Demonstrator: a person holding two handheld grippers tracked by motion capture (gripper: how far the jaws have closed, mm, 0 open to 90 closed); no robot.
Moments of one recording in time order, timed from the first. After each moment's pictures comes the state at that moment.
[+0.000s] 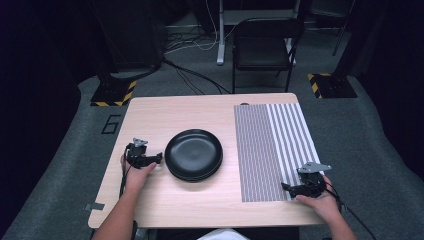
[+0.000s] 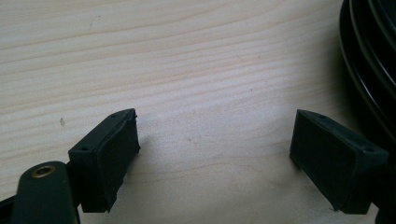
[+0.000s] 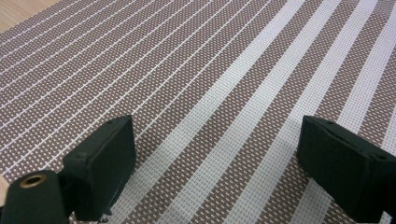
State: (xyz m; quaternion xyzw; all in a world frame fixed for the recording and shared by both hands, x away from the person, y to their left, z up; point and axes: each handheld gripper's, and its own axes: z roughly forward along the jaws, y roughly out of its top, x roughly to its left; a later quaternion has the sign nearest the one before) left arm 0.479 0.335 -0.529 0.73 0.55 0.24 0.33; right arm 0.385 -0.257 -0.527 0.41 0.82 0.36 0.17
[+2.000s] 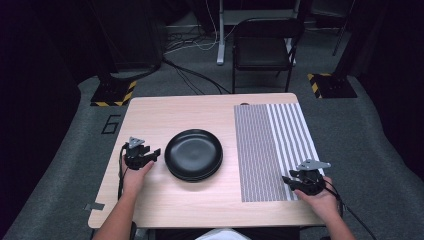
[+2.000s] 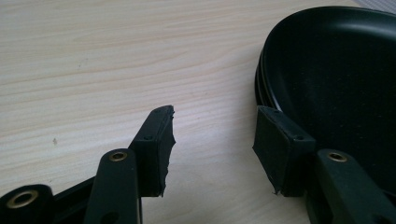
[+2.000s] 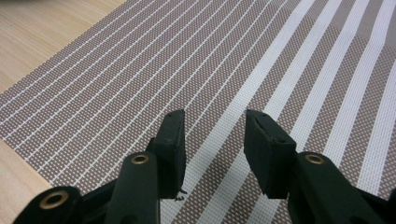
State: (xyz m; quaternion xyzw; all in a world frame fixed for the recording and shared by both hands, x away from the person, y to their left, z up) left arm 0.454 0.327 -0.493 0.71 0.53 0.23 0.39; right arm 0.376 -0.239 -0.497 0.43 0.81 0.35 0.18
